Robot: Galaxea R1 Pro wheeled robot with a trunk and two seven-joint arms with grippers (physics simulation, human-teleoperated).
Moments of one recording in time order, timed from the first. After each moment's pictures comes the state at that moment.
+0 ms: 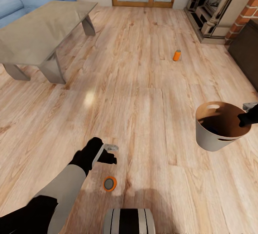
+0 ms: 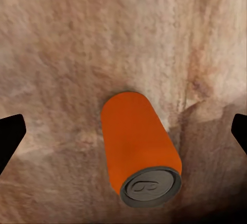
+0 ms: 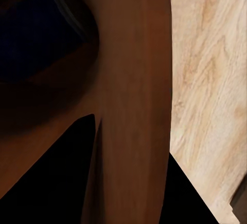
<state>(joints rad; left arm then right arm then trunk) -0.92 -0.14 -0.11 -0.60 -0.10 1.04 -0.16 -1.43 -0.59 0.03 -0.51 1.02 1.04 1.15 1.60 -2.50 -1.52</state>
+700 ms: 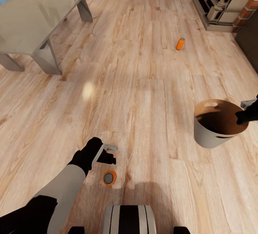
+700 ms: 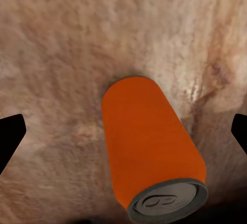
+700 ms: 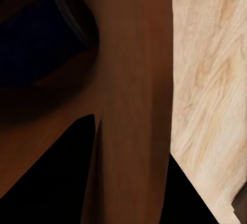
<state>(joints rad) -0.92 -0.13 -0.11 -0.60 -0.10 1.05 -0.15 -1.45 -0.58 0.03 -0.52 1.02 1.05 1.15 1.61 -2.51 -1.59</state>
